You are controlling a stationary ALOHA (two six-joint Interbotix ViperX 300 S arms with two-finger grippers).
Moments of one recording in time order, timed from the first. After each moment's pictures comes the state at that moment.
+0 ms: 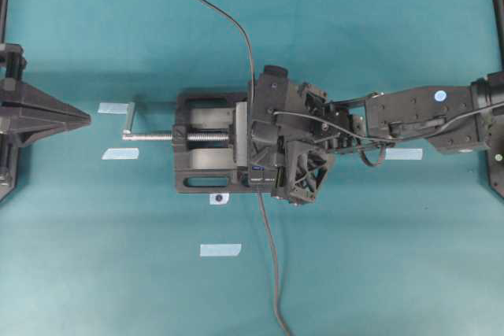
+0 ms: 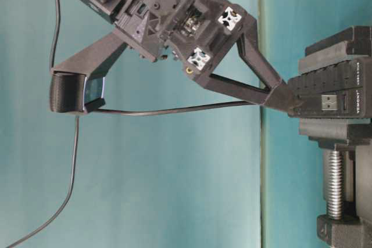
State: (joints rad) left arm 0.00 -1.05 1.16 0.01 0.07 -0.07; right arm 0.03 0.05 0.52 -0.01 0.29 0.26
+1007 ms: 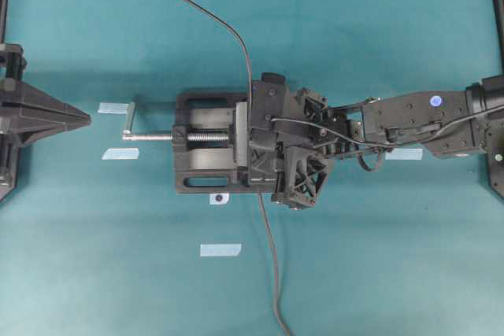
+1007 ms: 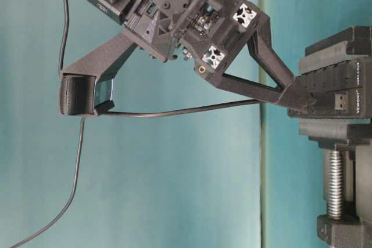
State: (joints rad) left arm 0.00 -1.05 1.16 0.01 0.07 -0.07; right arm 0.04 0.06 0.52 -0.01 0.29 0.26
